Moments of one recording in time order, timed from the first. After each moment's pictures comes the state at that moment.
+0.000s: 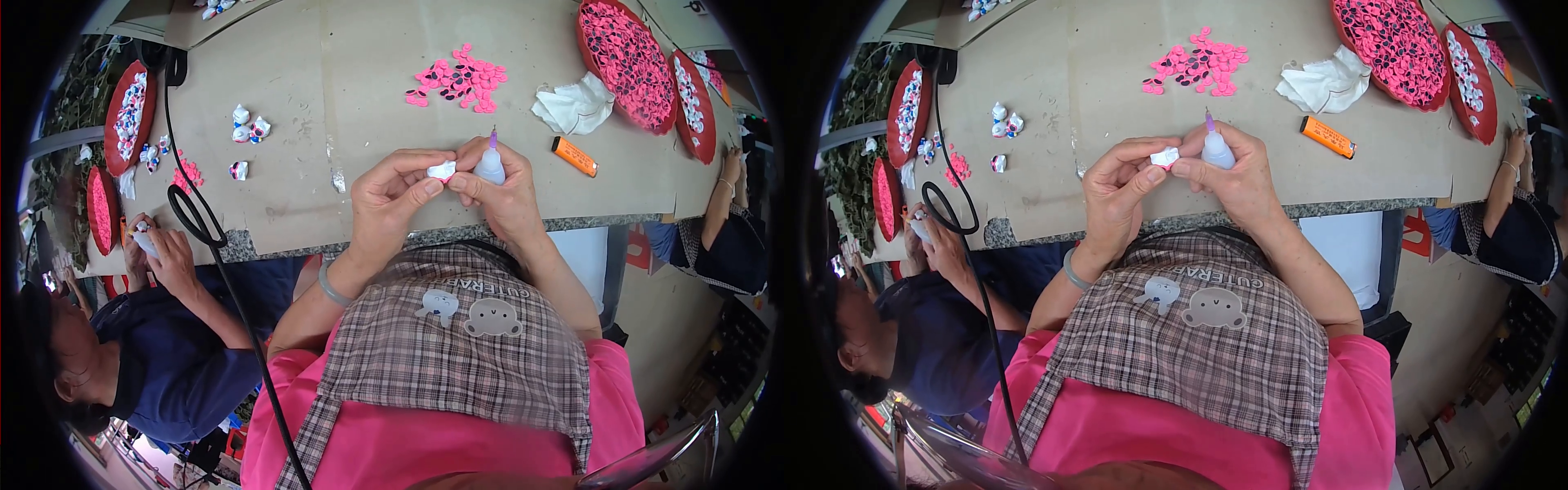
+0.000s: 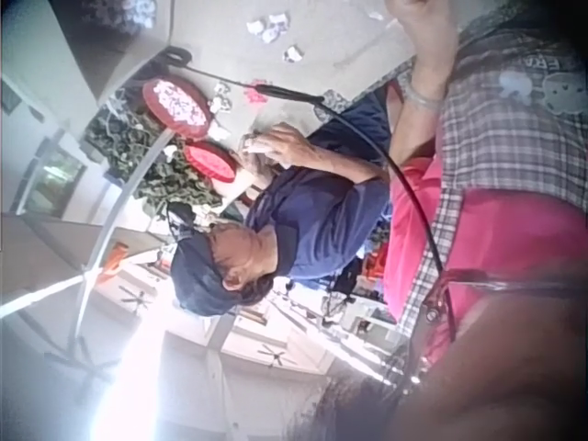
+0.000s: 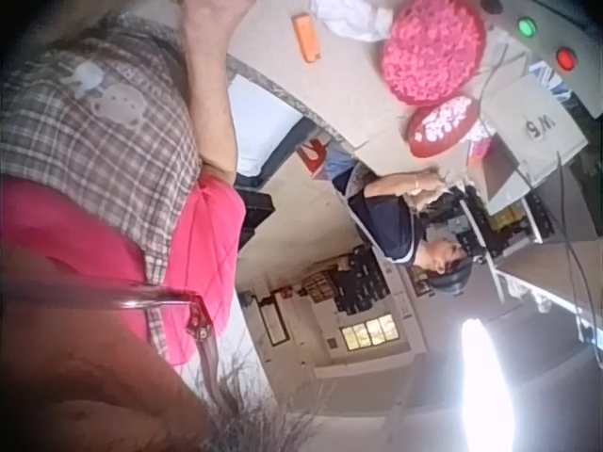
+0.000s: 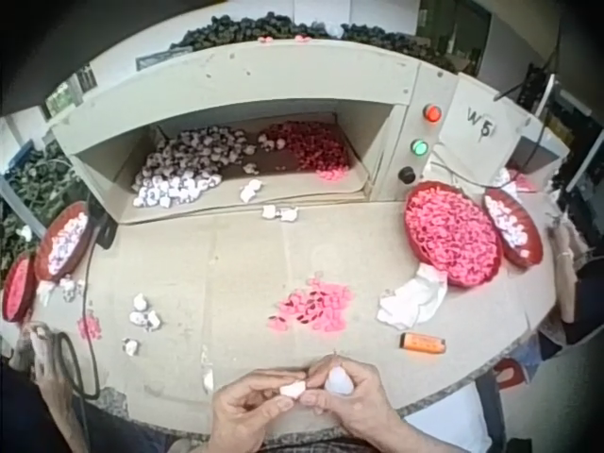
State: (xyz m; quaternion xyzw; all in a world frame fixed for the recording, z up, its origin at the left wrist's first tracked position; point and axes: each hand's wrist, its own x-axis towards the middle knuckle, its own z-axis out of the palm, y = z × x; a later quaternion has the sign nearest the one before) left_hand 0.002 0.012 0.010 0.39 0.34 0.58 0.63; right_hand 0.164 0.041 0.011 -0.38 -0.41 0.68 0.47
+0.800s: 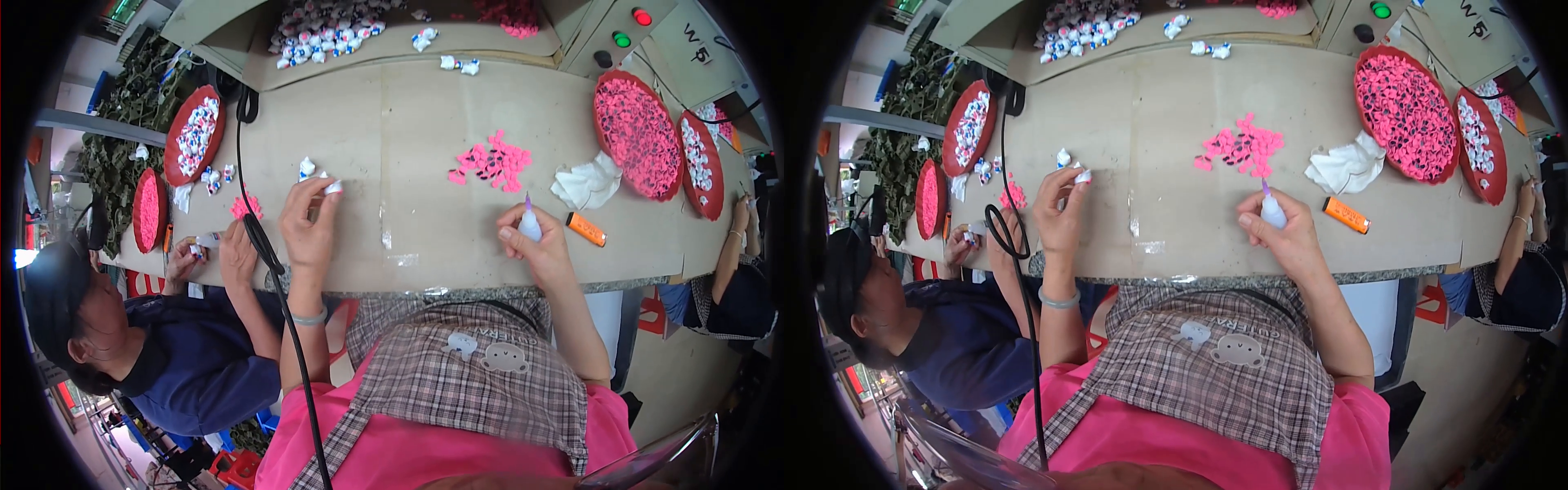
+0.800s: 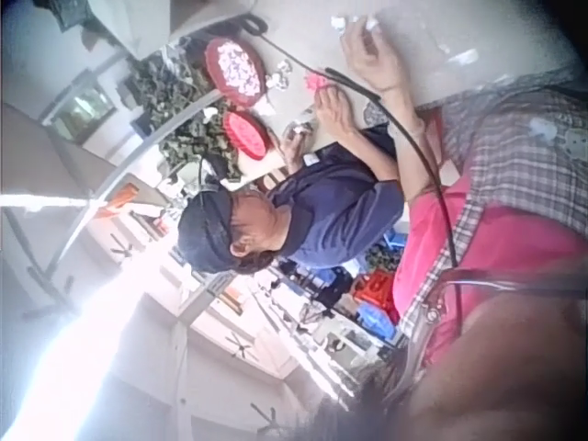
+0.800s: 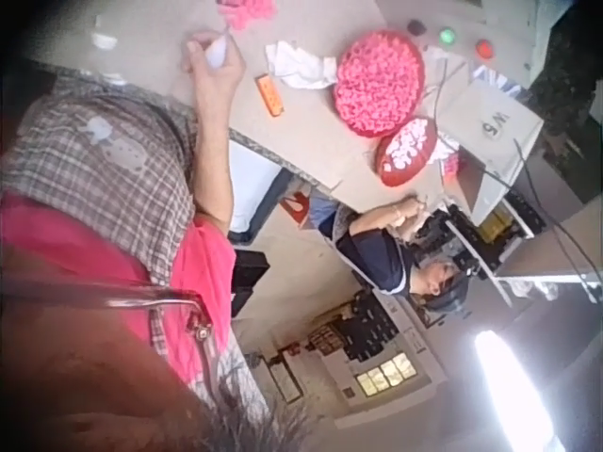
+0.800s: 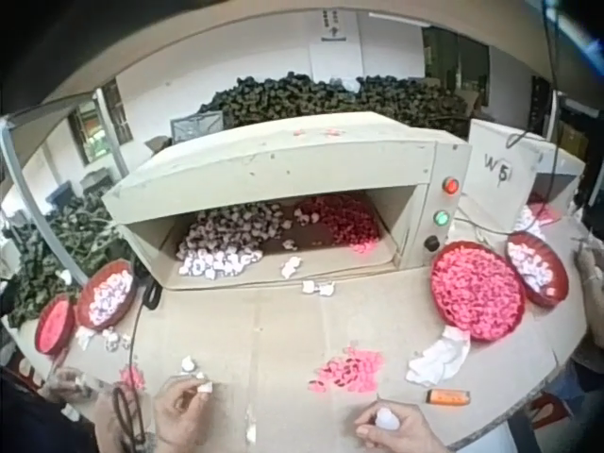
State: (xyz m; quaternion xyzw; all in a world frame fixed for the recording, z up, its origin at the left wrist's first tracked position) left_hand -0.134 0.033 0.029 0.54 0.69 0.45 0.18; right_hand 0.191 0.058 0.028 -0.45 -0.44 0.68 0.37
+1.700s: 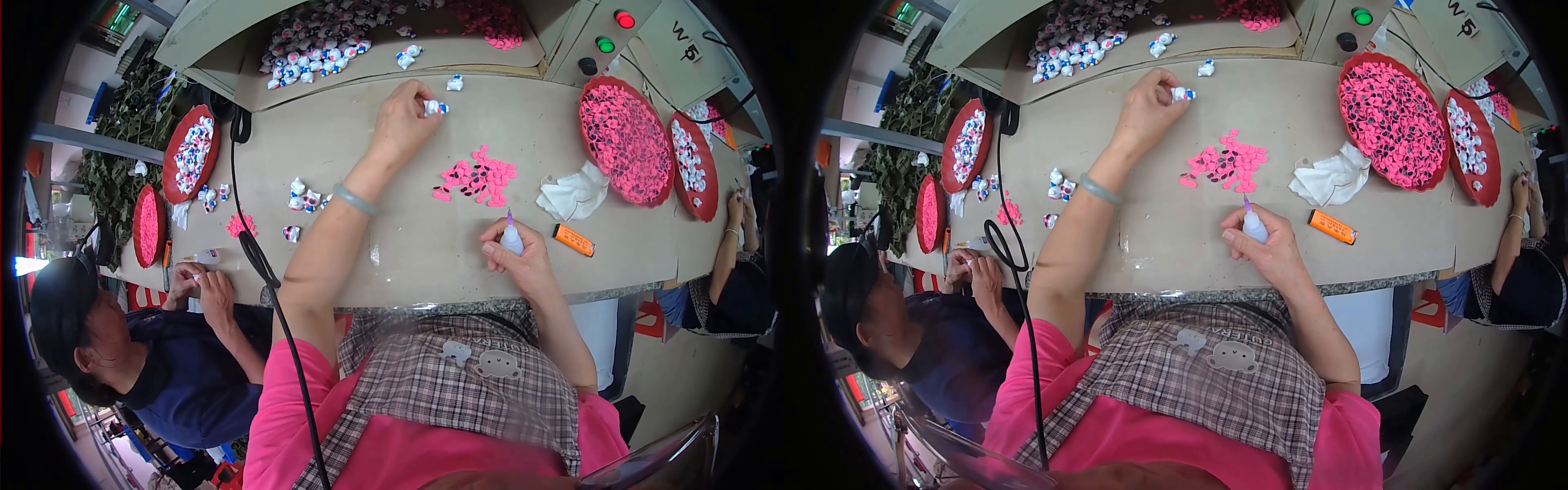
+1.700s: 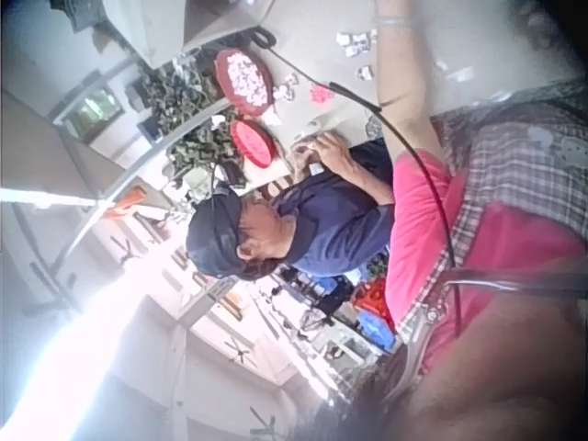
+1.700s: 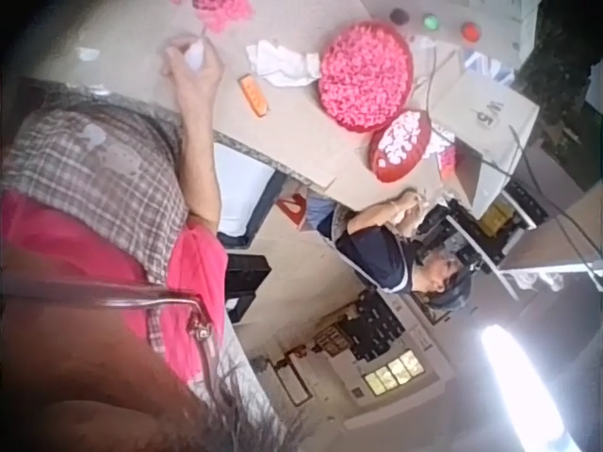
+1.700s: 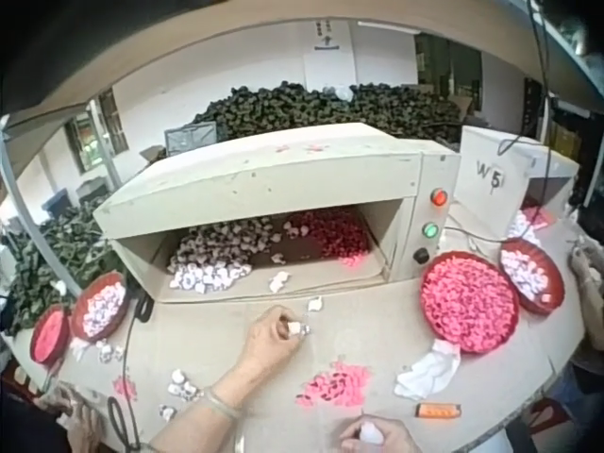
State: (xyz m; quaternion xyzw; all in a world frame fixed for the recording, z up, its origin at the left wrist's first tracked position) left_hand -0.035 0.221 0.013 0.71 0.58 0.37 0.14; right_hand 0.195 0.062 0.021 -0.44 -0.44 0.69 0.36
